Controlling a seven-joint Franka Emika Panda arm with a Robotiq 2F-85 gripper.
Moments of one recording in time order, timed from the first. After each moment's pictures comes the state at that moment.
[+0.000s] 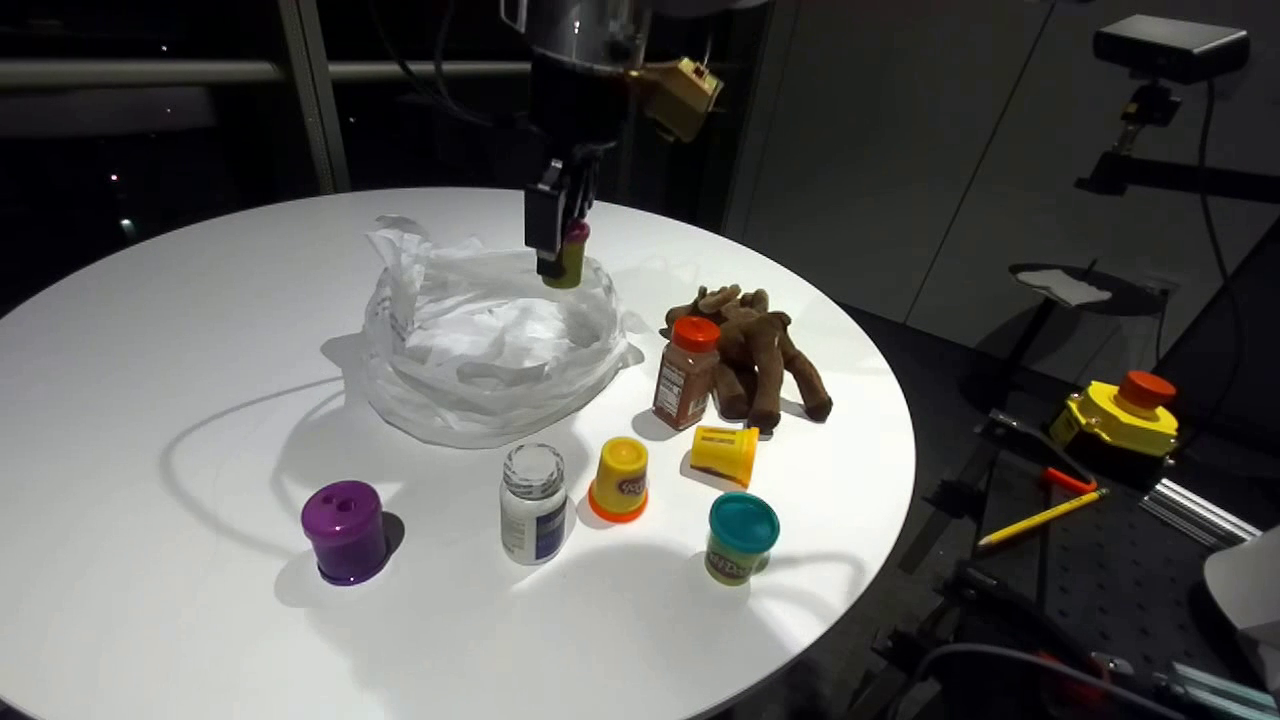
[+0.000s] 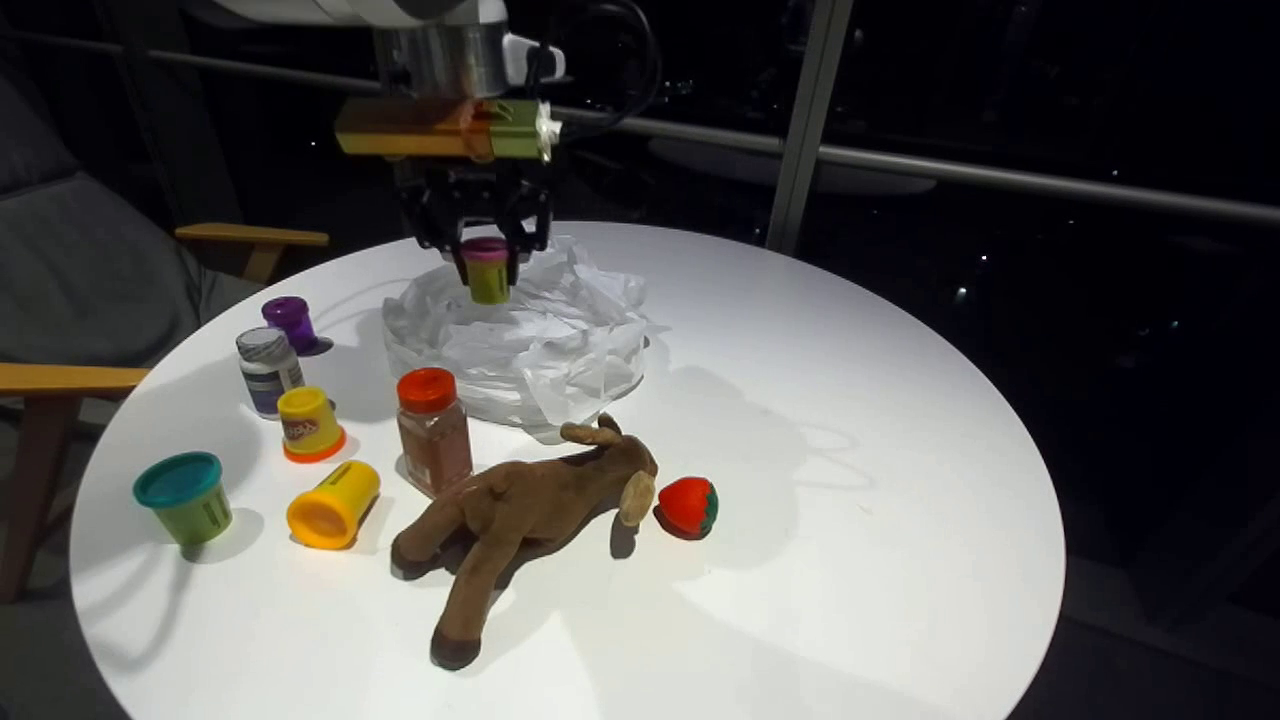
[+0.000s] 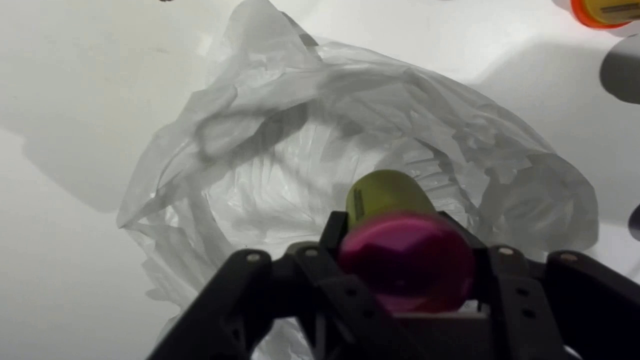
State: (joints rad) arm 0.14 0.42 0.08 -2.01 -0.14 2.56 -0.17
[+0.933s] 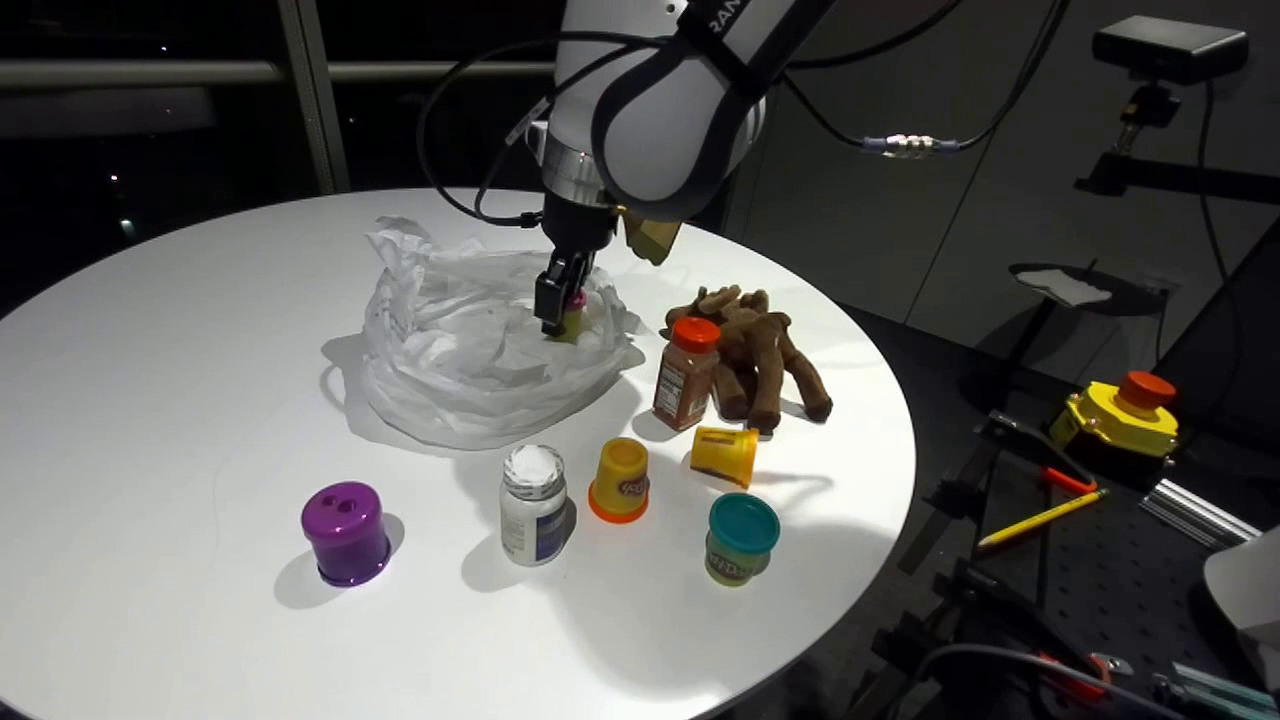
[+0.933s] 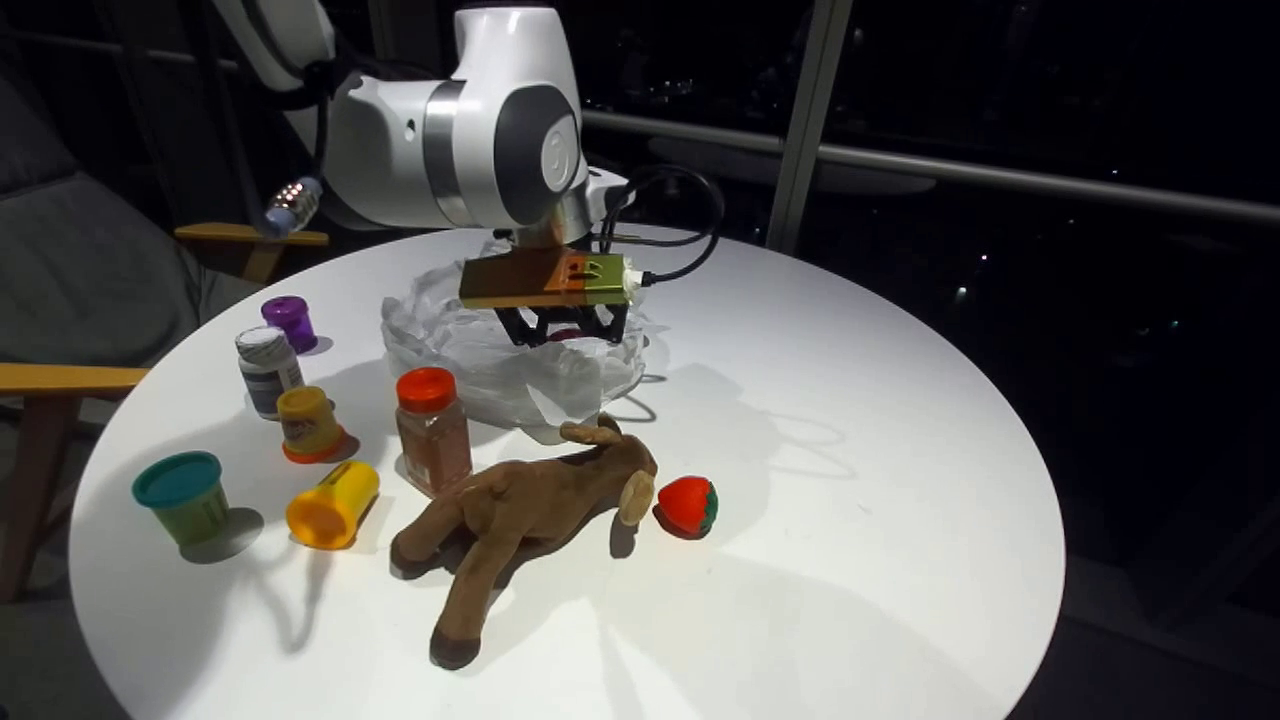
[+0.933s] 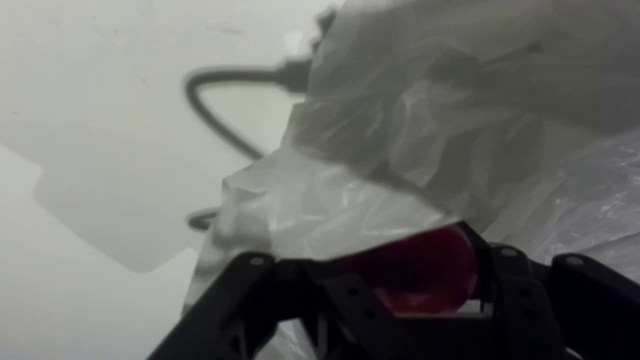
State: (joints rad) arm 0.14 0.71 -0.03 -1.87 -0.21 2.81 -0.15
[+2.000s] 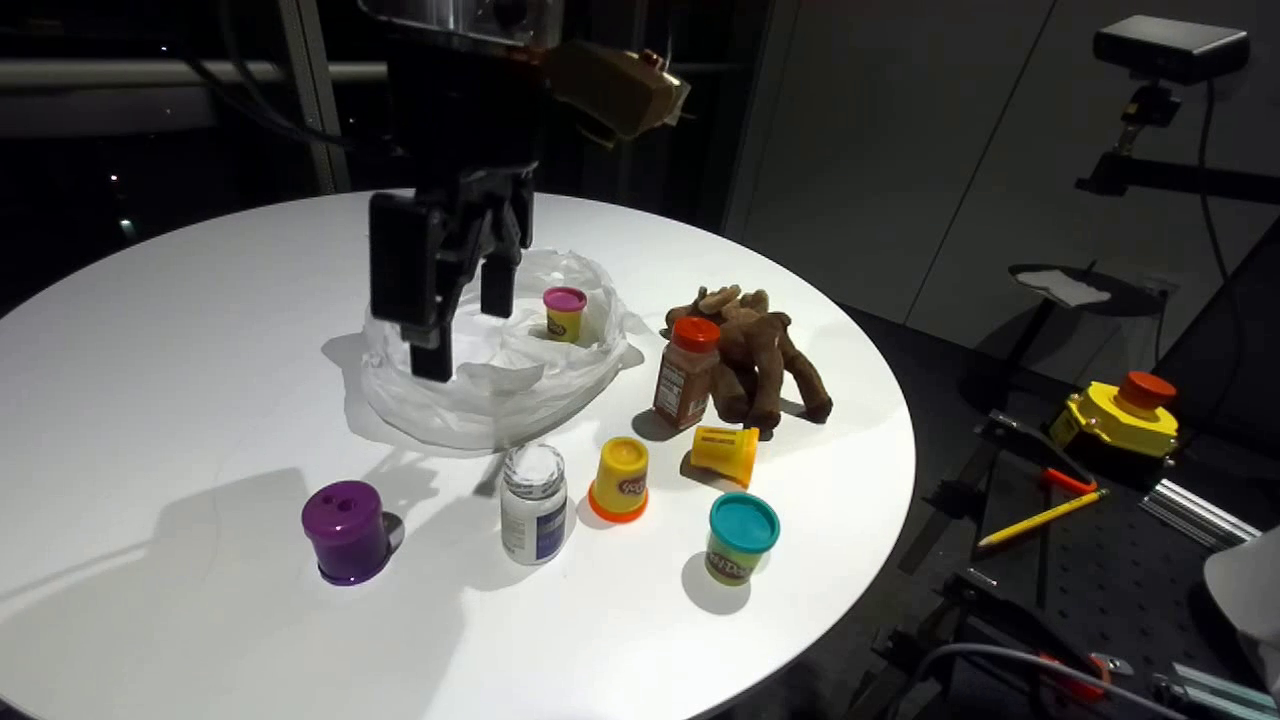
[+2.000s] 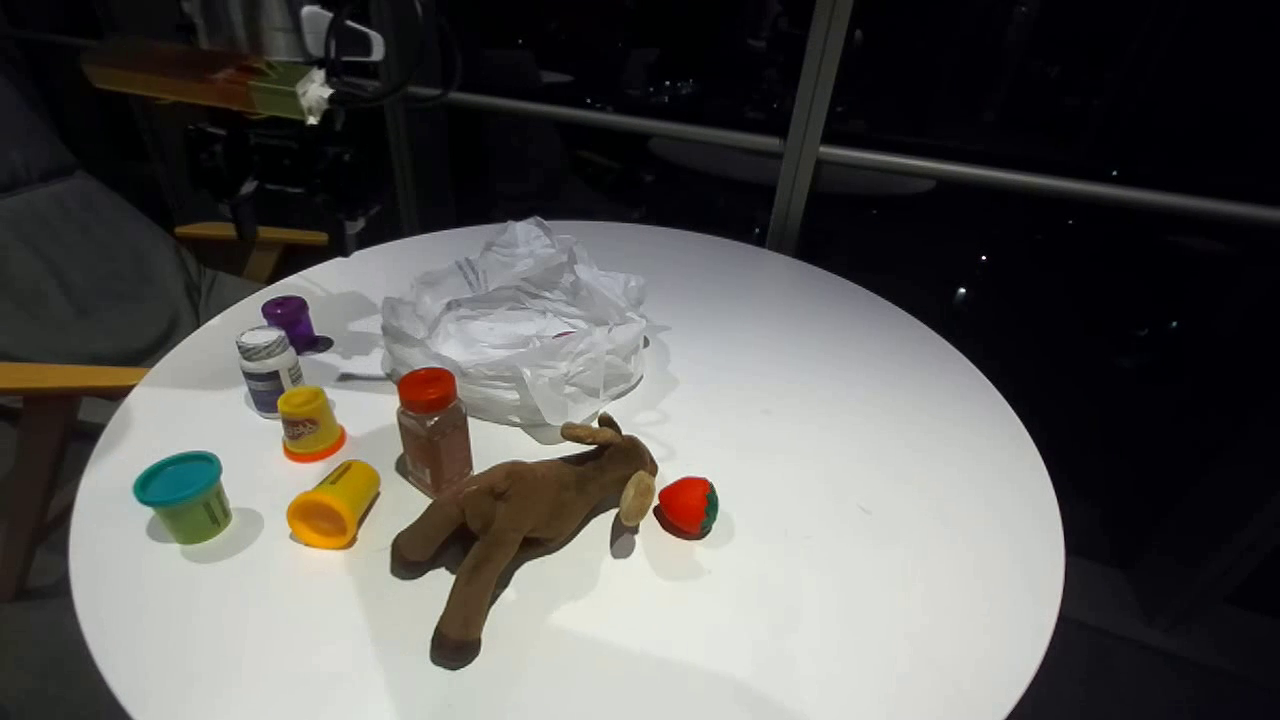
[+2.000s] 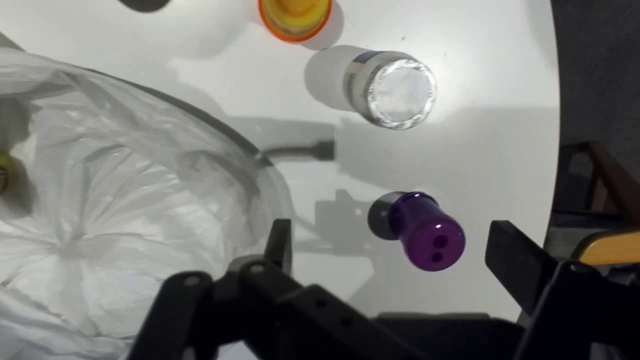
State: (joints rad) arm 0.27 0.39 0.23 -2.00 -0.05 2.42 0.01
